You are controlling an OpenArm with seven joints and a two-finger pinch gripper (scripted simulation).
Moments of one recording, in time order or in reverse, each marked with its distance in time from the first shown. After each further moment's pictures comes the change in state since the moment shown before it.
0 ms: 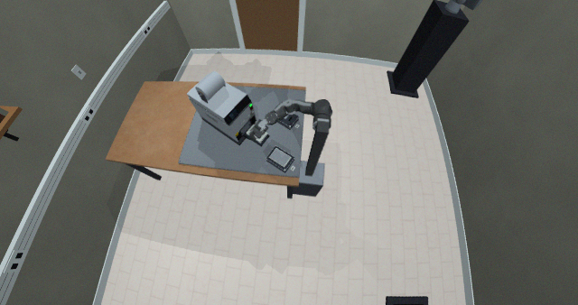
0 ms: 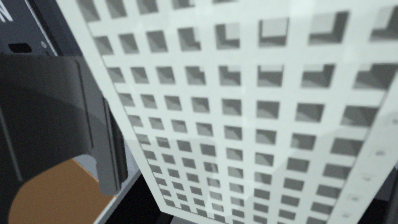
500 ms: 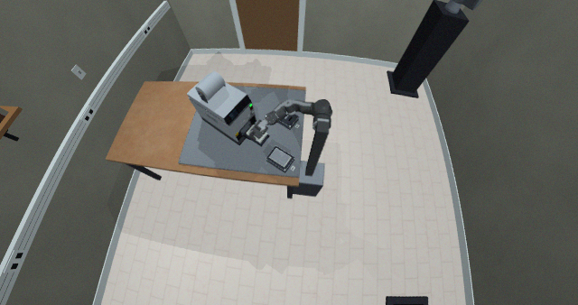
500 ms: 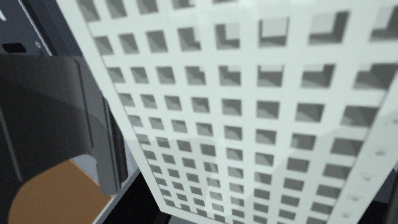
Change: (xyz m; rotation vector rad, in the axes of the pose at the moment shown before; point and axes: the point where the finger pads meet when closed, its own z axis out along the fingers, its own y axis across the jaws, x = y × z) arm 0.000 0.001 0.003 -0.006 -0.002 0.000
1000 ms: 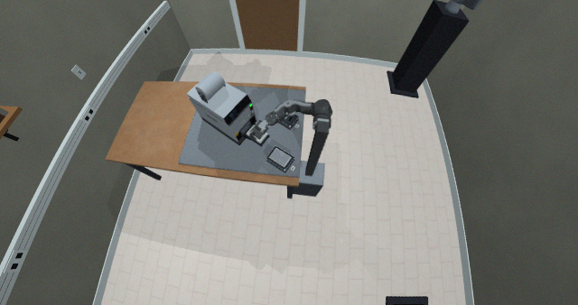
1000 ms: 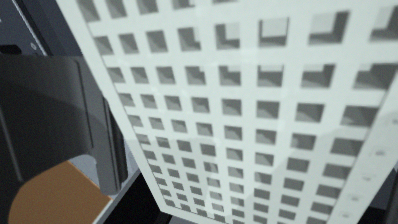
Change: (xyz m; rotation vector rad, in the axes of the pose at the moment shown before) arm 0.002 0.000 0.005 0.000 0.000 0.000
